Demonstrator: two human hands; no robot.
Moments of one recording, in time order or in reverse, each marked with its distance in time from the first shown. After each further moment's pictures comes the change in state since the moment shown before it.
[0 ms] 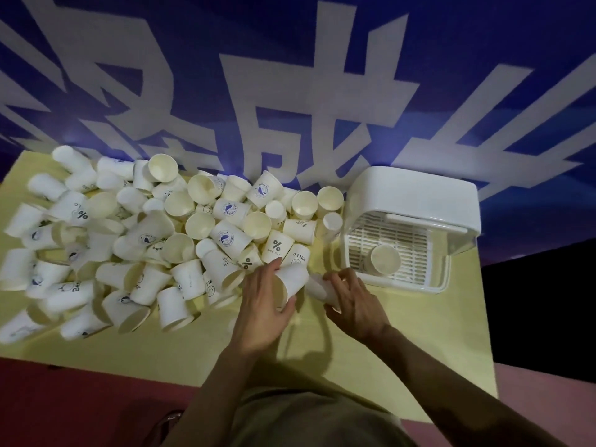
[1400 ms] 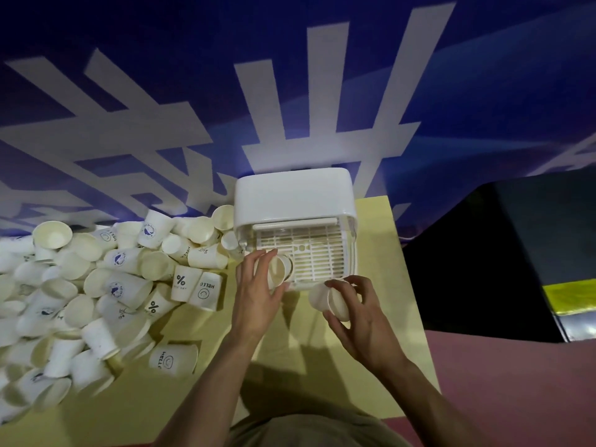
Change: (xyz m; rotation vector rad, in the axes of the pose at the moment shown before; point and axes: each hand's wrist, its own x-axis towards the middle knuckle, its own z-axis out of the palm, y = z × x) left_hand 0.060 0.142 0.167 0.233 -0.062 0.147; right_hand -0.126 0.157 -0.071 0.443 0.430 0.177
